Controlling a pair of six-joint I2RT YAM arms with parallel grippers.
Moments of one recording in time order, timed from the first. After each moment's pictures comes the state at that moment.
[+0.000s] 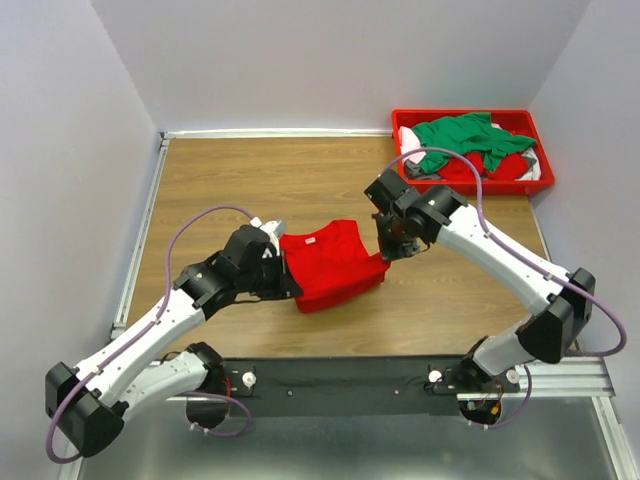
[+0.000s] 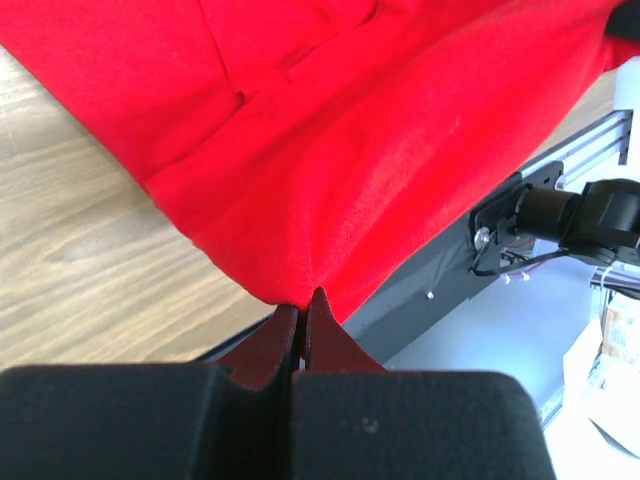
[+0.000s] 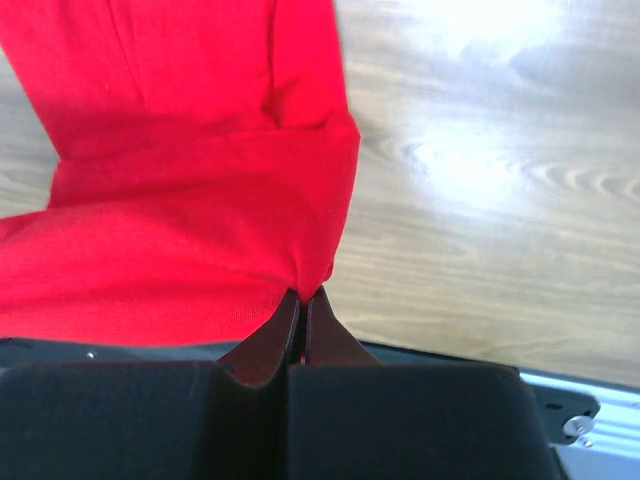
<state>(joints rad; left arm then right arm) -0.69 0.90 0.78 -0.65 0.24 -0.72 0.76 1.49 1.46 -1.17 0.17 0.57</state>
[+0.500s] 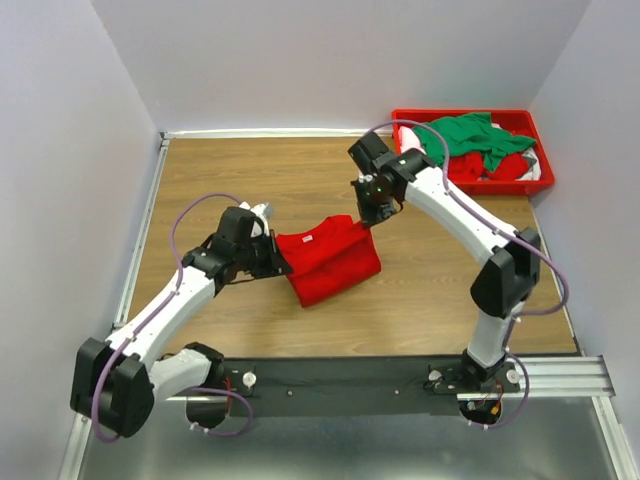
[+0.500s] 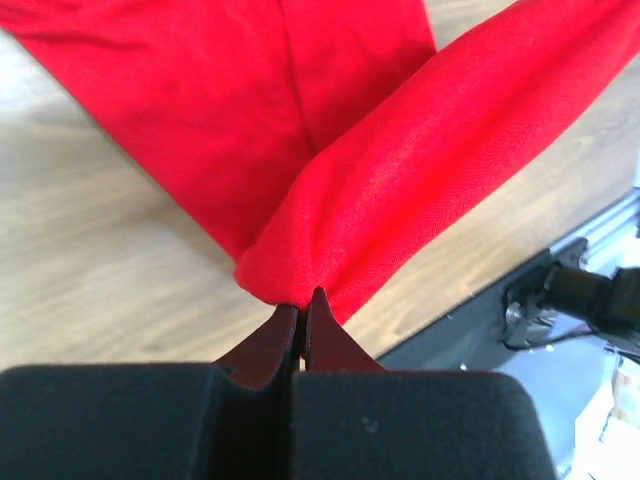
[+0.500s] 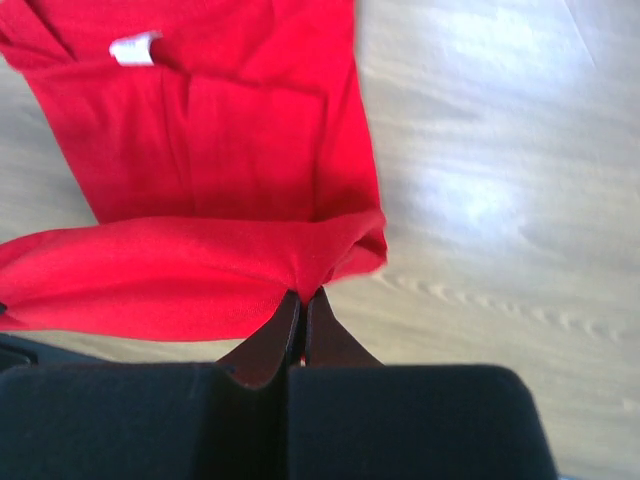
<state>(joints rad) -0.42 1.07 0.74 -0.47 0.35 -0.58 0.64 1.83 1.78 -1.12 0.07 0.39</state>
